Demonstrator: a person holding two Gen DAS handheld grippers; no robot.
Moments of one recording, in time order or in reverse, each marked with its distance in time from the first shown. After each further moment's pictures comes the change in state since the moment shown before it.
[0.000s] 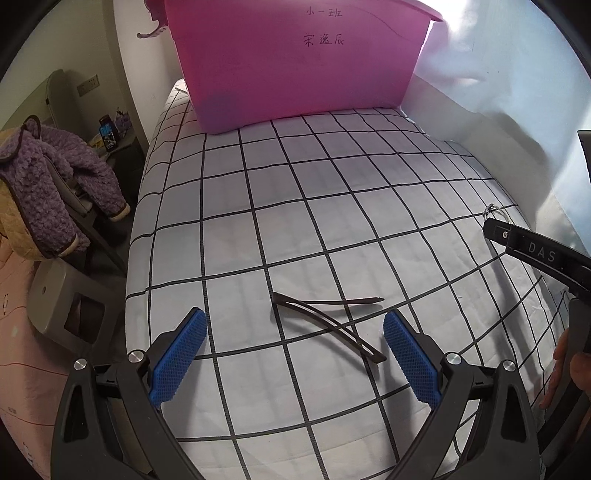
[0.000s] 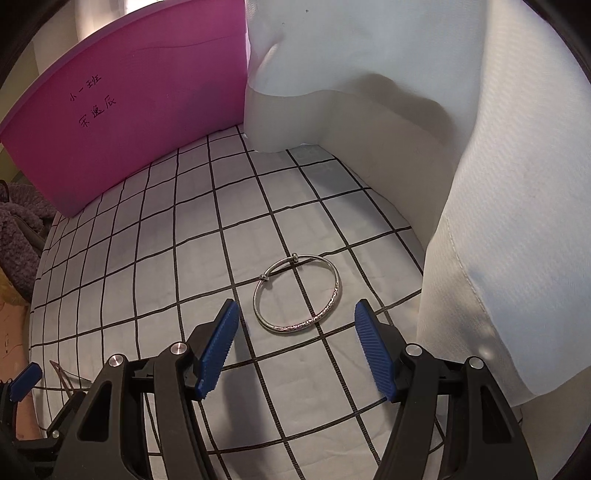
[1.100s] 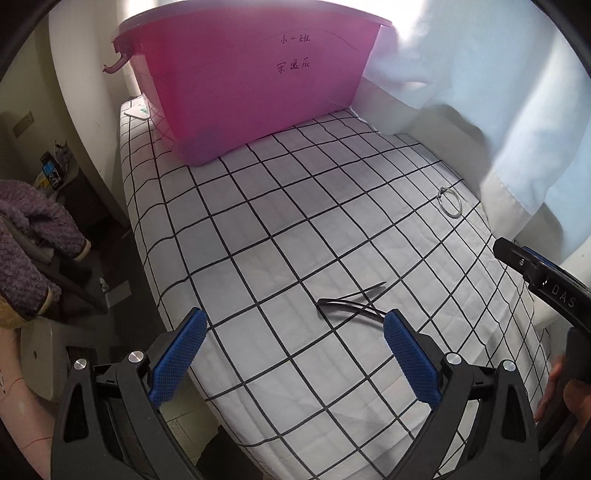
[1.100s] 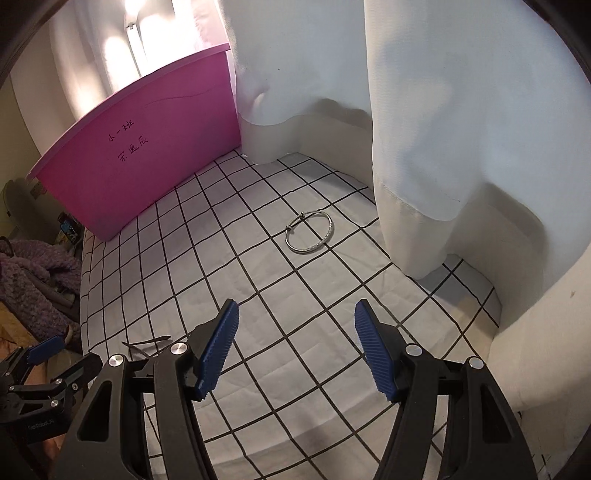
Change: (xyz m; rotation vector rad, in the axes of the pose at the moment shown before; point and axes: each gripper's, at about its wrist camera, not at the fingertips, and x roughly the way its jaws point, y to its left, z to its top) left arm -0.039 0.049 0.027 0.215 0.049 -0.199; right arm -0.099 0.023 -0.048 0.223 -0.053 -0.021
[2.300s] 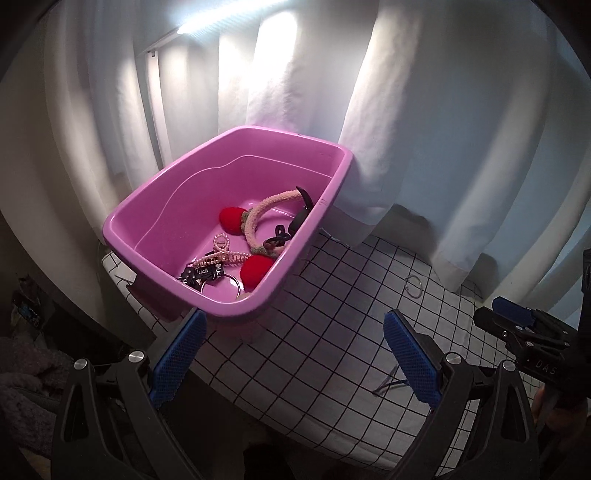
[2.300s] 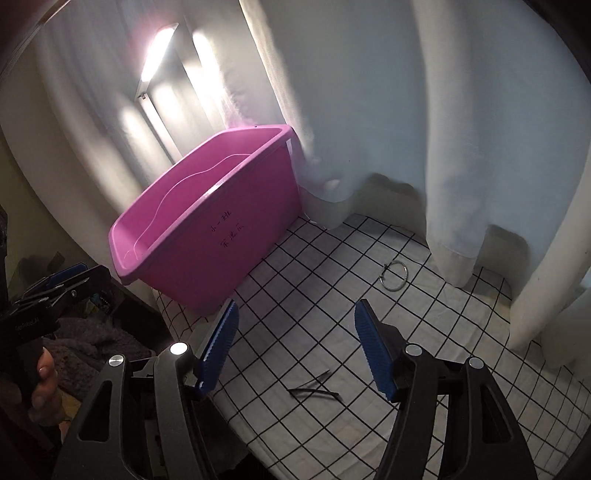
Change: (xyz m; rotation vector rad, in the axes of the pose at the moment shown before) left arm -0.116 0.088 0.159 0.351 -0.146 -0.234; right arm -0.117 0.117 0.033 0.225 -0.110 0.007
